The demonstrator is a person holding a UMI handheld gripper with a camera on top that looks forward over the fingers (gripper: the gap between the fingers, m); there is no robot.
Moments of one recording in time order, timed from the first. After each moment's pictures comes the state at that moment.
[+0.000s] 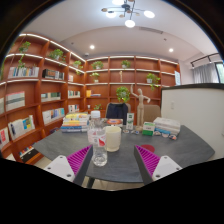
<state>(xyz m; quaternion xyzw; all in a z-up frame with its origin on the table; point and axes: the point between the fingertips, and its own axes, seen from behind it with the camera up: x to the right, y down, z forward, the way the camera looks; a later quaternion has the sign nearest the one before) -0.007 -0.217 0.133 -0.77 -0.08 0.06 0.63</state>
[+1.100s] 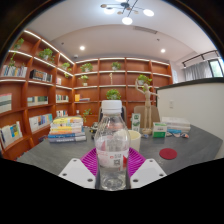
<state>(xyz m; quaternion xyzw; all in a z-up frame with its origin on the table) -0.091 -0.092 0.109 -0.75 -0.01 0.02 0.66</state>
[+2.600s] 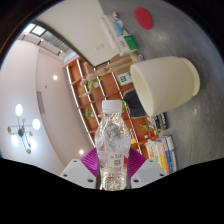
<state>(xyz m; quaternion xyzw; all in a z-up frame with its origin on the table) -0.150 0.025 0.218 -0.39 0.51 0.65 0.41</state>
